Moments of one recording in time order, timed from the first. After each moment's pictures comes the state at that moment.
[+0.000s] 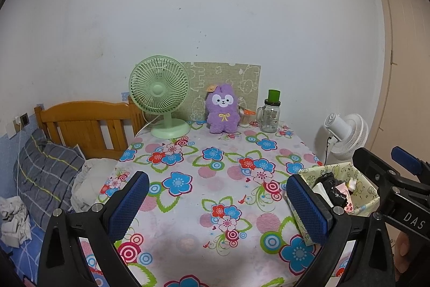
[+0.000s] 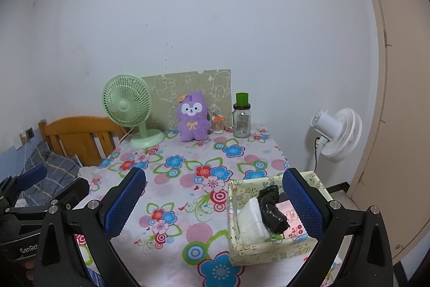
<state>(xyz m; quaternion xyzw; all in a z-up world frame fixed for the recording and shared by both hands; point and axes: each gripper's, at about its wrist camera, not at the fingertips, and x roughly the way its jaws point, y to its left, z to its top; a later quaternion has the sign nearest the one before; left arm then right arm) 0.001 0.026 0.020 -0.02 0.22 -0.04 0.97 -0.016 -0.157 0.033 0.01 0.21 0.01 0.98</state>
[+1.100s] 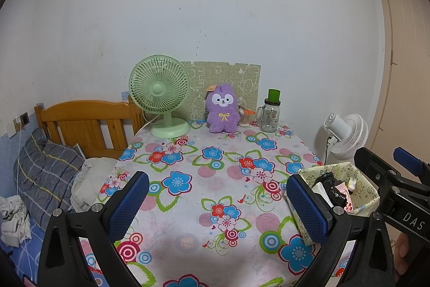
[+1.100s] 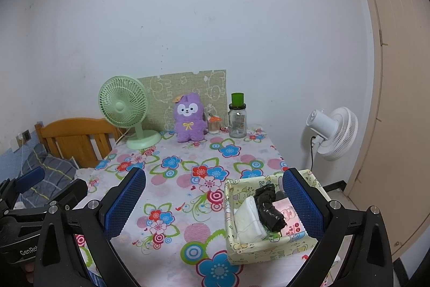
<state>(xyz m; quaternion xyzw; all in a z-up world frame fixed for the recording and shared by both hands) 0.001 0.025 0.021 -0.02 0.22 -0.04 0.97 -0.017 -0.158 0.034 0.01 0.20 0.00 0.98</state>
